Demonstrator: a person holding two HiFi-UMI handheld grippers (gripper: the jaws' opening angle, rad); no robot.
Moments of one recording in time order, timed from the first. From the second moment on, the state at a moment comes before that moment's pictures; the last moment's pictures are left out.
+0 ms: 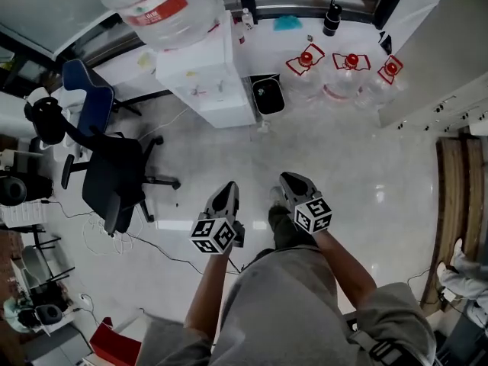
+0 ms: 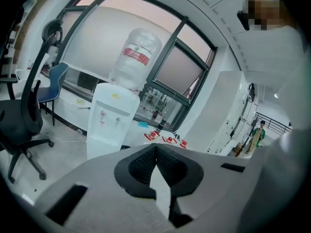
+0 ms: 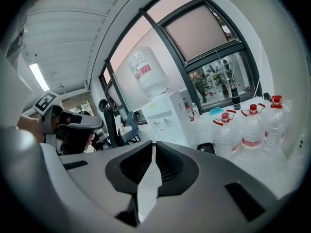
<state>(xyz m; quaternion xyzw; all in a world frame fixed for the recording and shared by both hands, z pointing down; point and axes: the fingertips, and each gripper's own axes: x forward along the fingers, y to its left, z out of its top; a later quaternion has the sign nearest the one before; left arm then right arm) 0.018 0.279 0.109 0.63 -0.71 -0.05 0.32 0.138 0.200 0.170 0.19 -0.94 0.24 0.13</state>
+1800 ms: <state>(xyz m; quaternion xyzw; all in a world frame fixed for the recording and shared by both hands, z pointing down) -0.123 0.041 0.415 0.68 -0.58 0.11 0.44 -0.054 0.034 0.504 0.20 -0.92 0.19 0.26</state>
